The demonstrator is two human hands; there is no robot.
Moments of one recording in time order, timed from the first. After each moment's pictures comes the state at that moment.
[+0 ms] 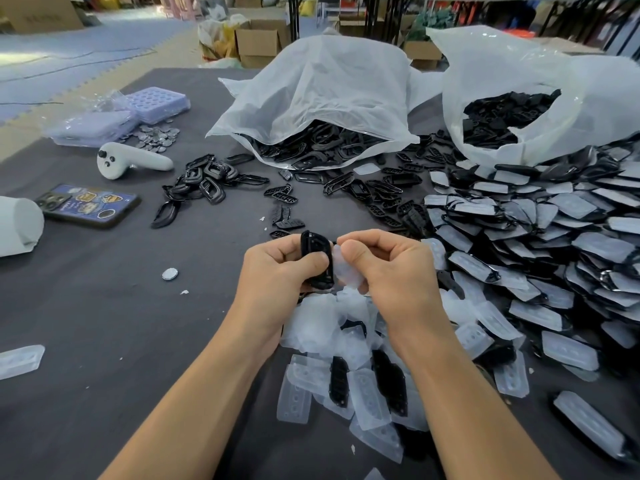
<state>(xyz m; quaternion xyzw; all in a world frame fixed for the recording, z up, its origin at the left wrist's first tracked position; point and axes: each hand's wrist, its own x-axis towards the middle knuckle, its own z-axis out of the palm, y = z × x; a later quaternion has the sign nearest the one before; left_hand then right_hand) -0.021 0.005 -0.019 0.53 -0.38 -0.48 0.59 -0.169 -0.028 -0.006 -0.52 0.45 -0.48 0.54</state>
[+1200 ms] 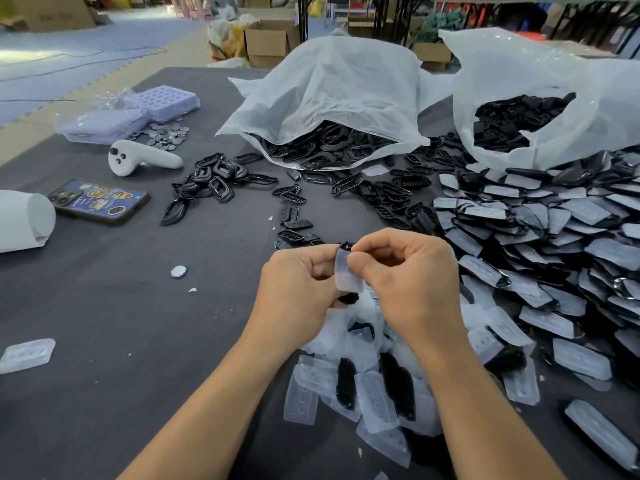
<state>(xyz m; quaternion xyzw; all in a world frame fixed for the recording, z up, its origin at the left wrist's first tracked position) -0.029 0.008 -0.022 0.56 -0.51 -0.41 0.51 -0.174 -0.027 -0.002 -0.64 0.49 -0.46 0.37</state>
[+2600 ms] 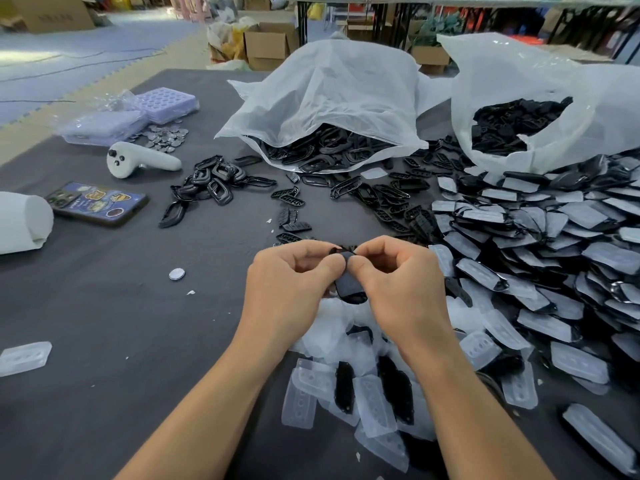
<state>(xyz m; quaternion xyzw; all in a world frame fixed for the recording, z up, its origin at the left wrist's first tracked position) -0.029 0.009 -0.016 0.61 -0.43 -0.35 0.56 -0.170 -0.028 -0.012 -0.62 0.52 -0.44 0.38</state>
